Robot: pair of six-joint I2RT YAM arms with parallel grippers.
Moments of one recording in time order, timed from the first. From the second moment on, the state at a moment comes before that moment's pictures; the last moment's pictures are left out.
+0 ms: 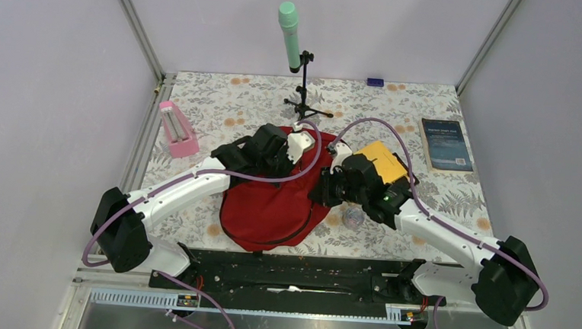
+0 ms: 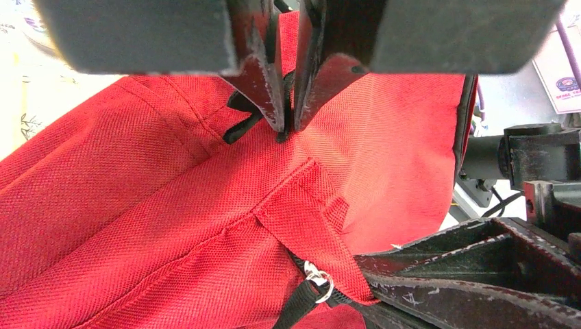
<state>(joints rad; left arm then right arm) -0.77 1.40 1.13 -0.54 0.08 0.07 0.78 1.19 0.76 -0.18 -0.18 0.52</state>
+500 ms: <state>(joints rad) -0.77 1.42 1.15 -0.54 0.07 0.04 0.78 1.07 0.71 -0.17 -0.12 0.52</state>
